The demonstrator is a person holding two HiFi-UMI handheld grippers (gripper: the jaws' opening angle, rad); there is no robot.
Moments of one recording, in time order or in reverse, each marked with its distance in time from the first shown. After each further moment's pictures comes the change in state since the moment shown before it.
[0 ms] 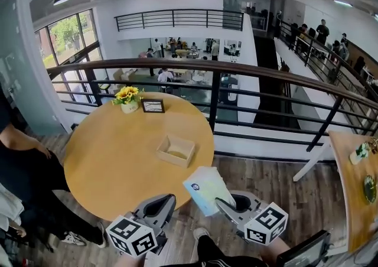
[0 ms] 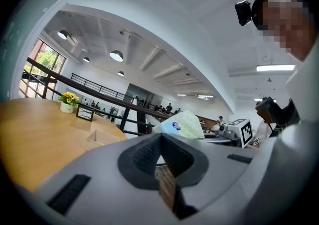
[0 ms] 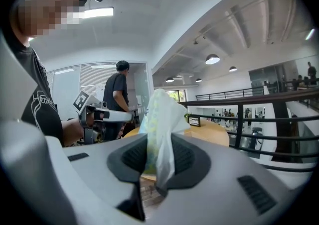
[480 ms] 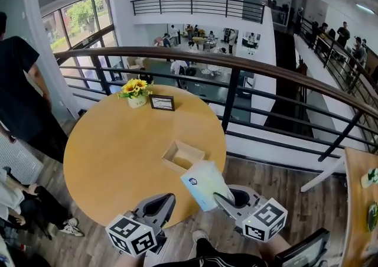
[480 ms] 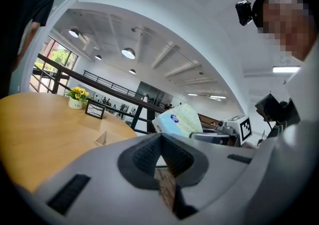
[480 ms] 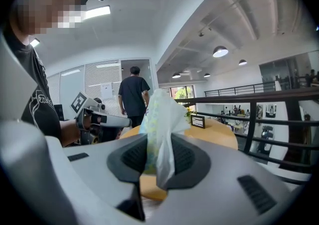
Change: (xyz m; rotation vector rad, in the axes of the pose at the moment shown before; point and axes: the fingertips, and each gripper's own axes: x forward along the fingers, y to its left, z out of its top) left arm 0.044 0.047 -0.002 -0.073 0.018 0.114; right arm 0.058 -0.057 0.013 -0.017 0.049 0.112
